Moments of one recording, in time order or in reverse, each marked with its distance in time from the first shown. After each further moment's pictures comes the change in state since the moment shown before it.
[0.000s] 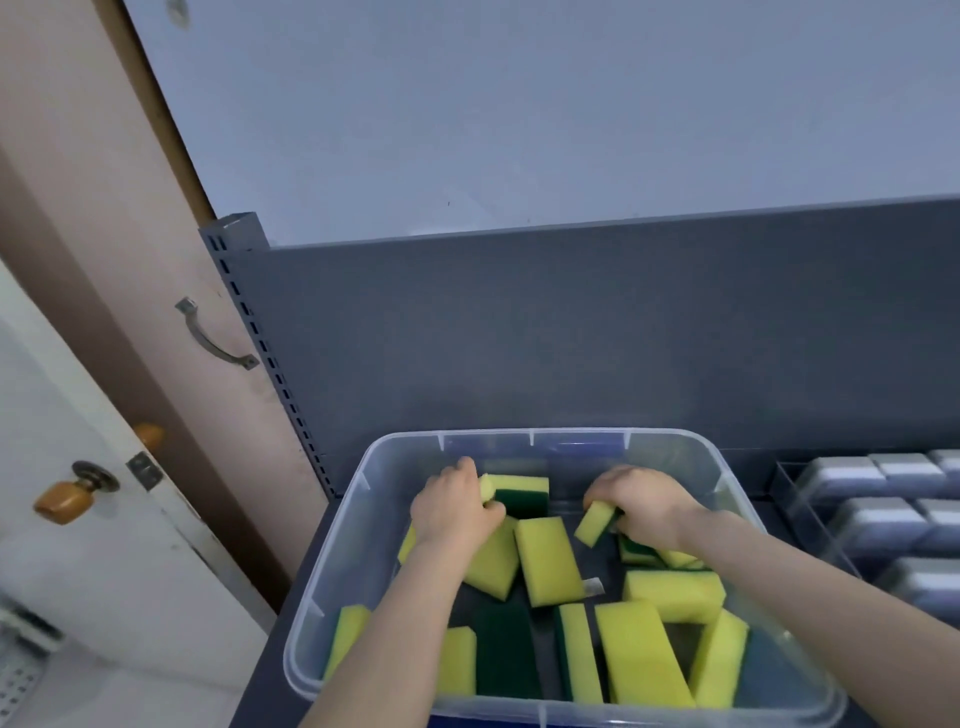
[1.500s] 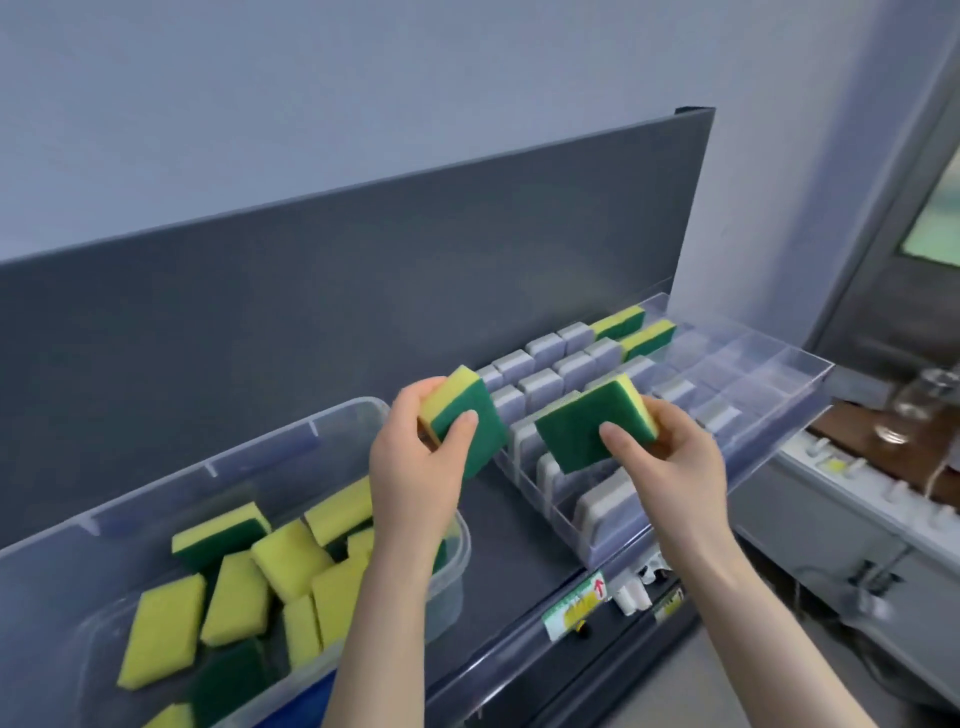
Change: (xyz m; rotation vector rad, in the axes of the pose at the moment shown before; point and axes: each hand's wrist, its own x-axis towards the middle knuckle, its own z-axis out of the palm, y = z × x) left_hand -0.140 0.228 -0.038 -1.099 0.058 0.555; right_hand -0.309 -0.010 -0.055 0.897 1.292 0.877
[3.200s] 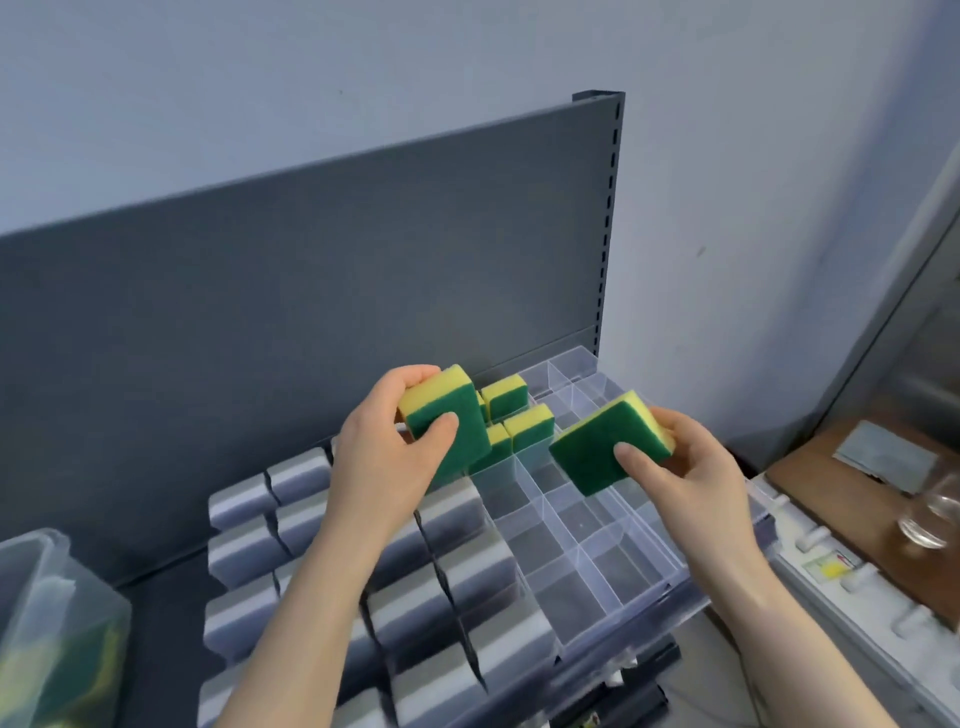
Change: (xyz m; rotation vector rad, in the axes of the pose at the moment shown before) left_hand 0.120 0.064 0.307 0.197 -0.121 -0.007; right_hand 0.309 0.133 -0.175 -0.027 -0.164 0.027
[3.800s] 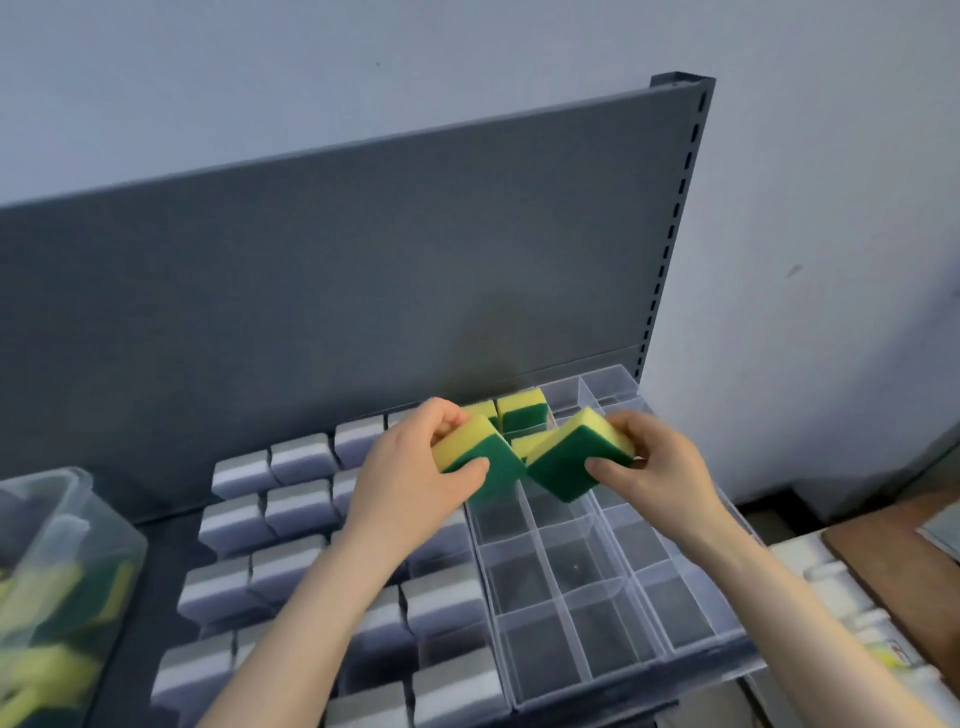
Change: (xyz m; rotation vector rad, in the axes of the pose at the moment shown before) left_hand 0.011 -0.005 0.044 0.257 -0.069 -0.138; right_hand 0.098 0.024 0.013 -0.248 -0.488 -0.079
